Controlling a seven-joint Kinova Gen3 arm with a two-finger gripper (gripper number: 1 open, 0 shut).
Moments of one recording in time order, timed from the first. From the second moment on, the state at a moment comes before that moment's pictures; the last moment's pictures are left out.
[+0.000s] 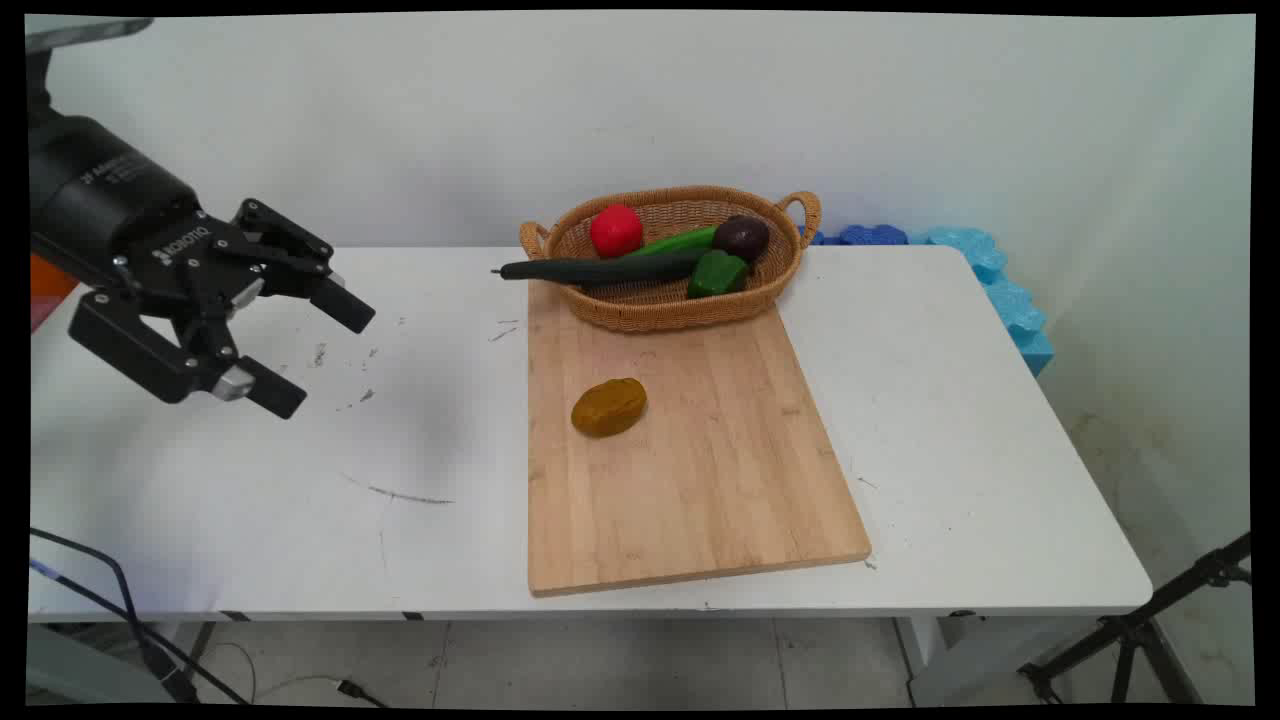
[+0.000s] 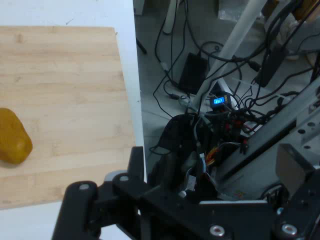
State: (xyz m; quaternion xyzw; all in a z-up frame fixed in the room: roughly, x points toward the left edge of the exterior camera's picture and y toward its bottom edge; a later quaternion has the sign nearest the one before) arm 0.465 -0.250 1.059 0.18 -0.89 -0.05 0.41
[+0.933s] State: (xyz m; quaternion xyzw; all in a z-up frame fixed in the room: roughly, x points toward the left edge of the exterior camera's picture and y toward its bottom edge) arm 0.346 -0.346 1.026 0.33 -0.89 0.02 0.31
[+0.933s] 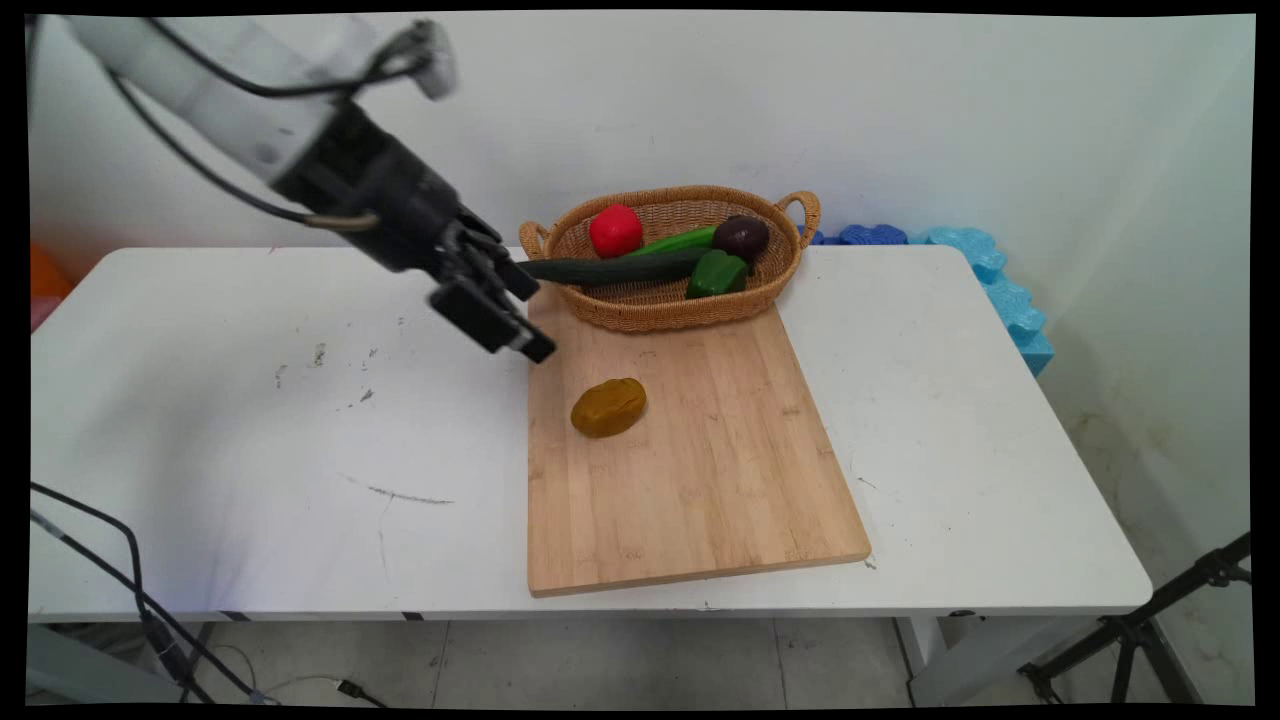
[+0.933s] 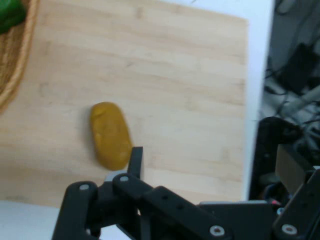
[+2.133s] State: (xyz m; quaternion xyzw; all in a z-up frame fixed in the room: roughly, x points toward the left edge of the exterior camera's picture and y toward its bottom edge) arm 0.261 -0.429 0.882 0.48 -0.86 0.05 0.15
